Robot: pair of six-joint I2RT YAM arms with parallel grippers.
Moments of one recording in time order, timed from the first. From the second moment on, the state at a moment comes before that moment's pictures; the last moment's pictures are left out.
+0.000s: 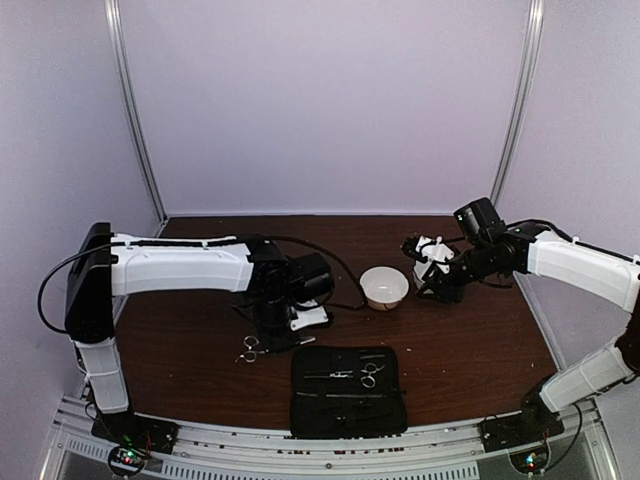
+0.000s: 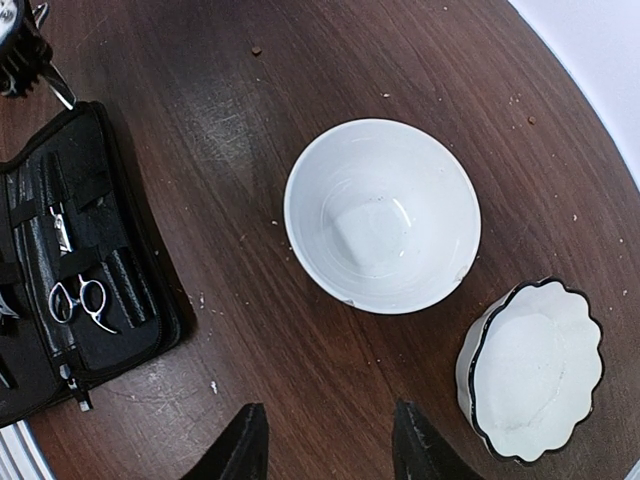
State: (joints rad) left arm -1.07 1.89 1.51 -1.13 -0.14 0.15; right arm 0.47 1.34 1.00 -0.59 -0.28 -0.55
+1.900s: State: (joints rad) left arm -1.15 2.27 1.88 -1.19 -0.06 0.35; right arm 0.47 1.34 1.00 -0.59 -0.28 -0.56
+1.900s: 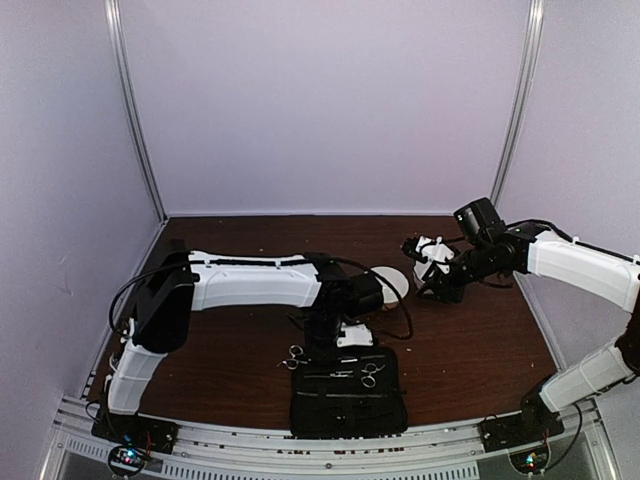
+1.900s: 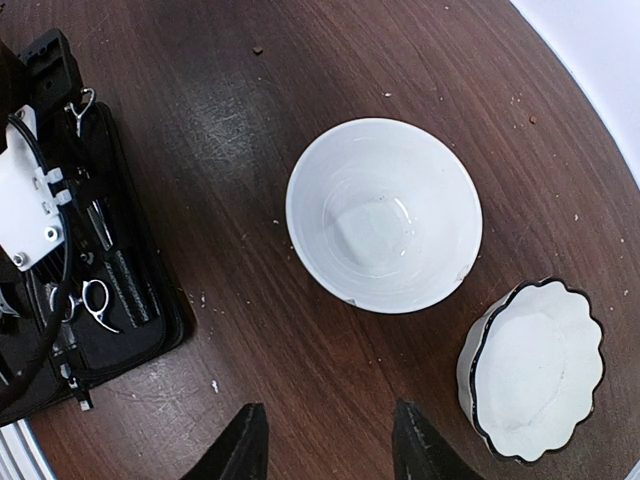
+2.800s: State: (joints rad) left arm -1.15 2.16 1.74 -1.08 -0.08 0.34; right arm 0.47 1.34 1.00 -0.60 -0.28 -0.56
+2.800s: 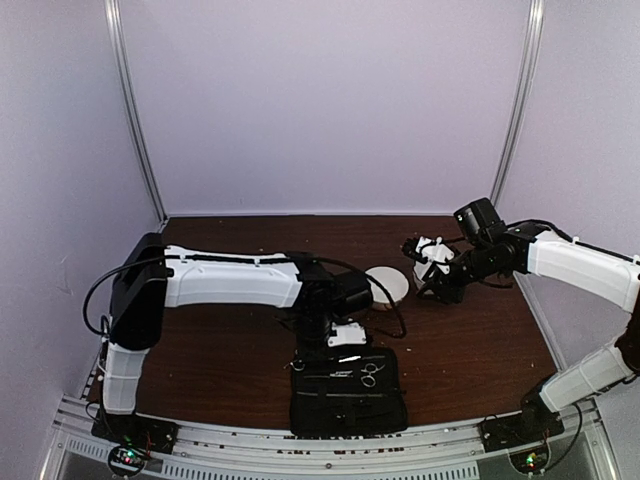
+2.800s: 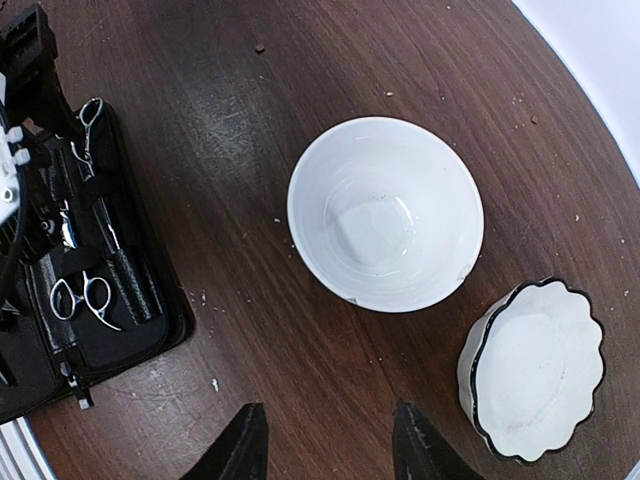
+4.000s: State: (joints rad) left arm -1.11 2.04 1.53 -1.01 -0.14 0.27; right arm 0.47 1.35 1.00 -0.60 -0.29 -0.57
